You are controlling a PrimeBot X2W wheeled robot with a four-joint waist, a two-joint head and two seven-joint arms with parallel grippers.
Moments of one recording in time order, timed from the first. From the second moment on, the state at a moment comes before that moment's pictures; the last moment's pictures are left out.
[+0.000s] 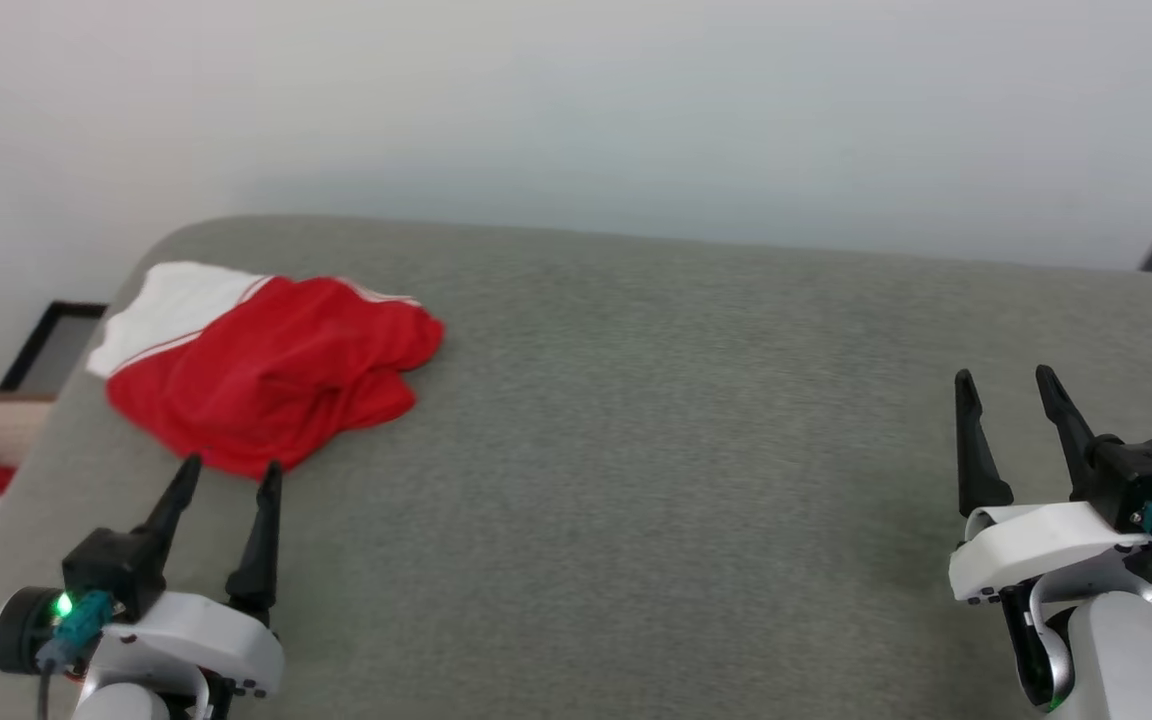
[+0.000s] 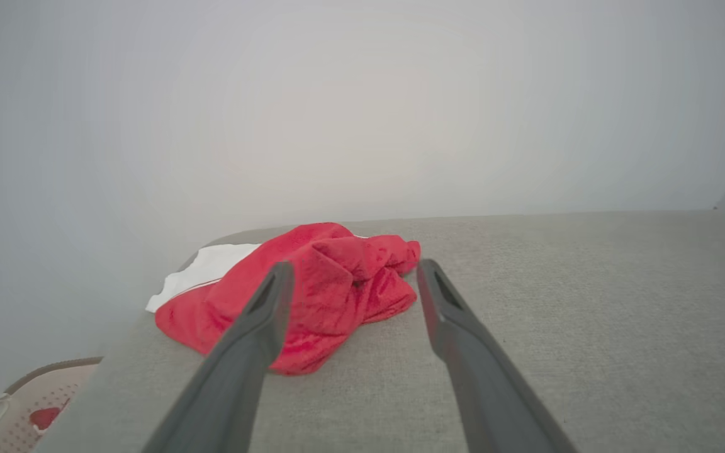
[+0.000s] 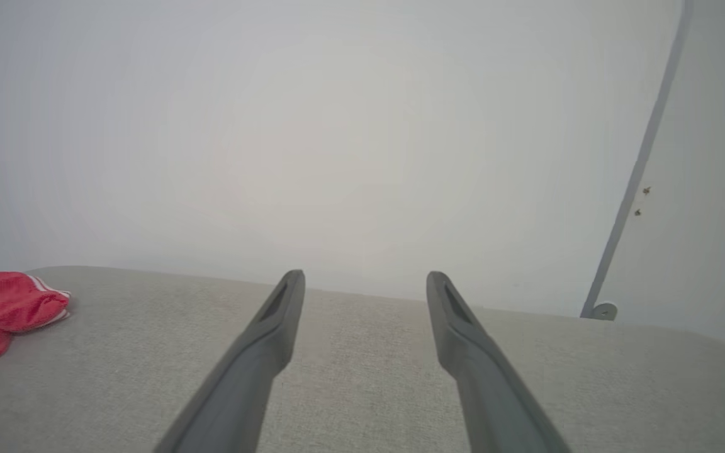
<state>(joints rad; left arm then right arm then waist) -0.18 0.32 -0.03 0.35 -0.25 -0.13 -0.26 -0.33 -0.05 -0.09 0.41 0.04 0.13 -0.26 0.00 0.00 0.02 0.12</state>
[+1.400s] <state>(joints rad) -0.14 0.22 0.09 0.36 -0.27 -0.13 -0.26 -0.51 -0.05 0.21 0.58 0.14 0.13 -0.26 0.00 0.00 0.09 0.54</state>
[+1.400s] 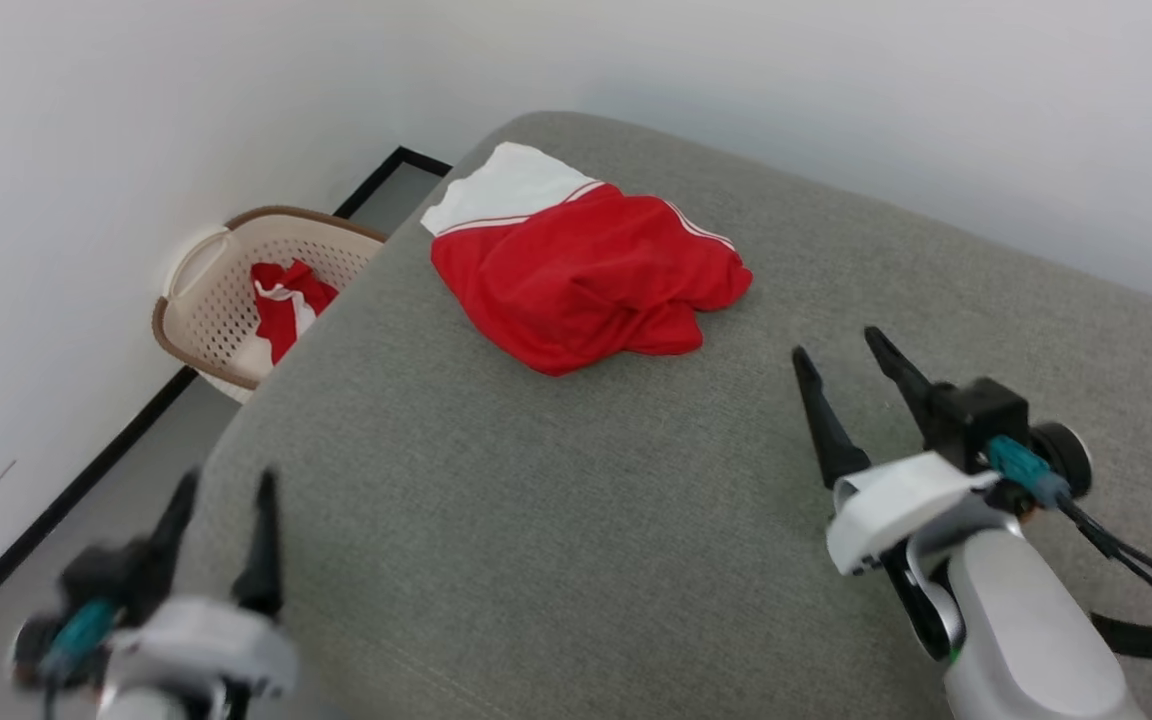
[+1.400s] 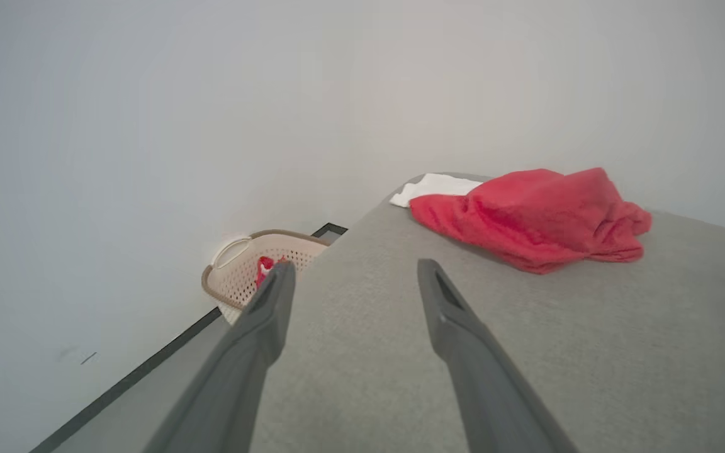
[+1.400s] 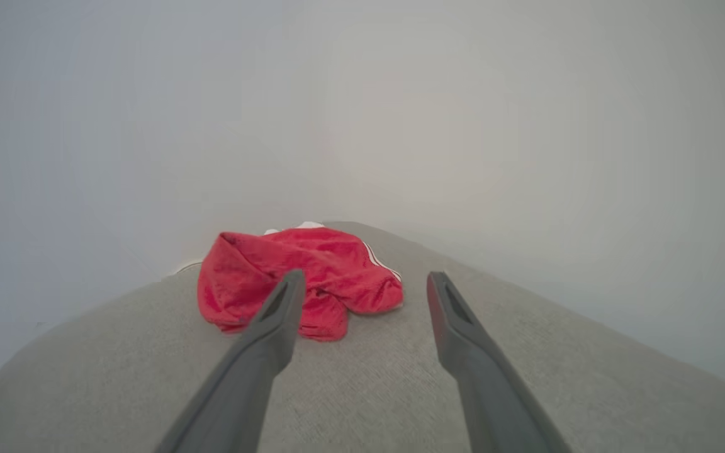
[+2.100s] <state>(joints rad) -0.94 0.89 -0.83 0.53 -0.94 -0.13 -0.09 -0.54 -0.05 0.29 0.34 0.12 0.13 -0.26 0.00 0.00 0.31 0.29</state>
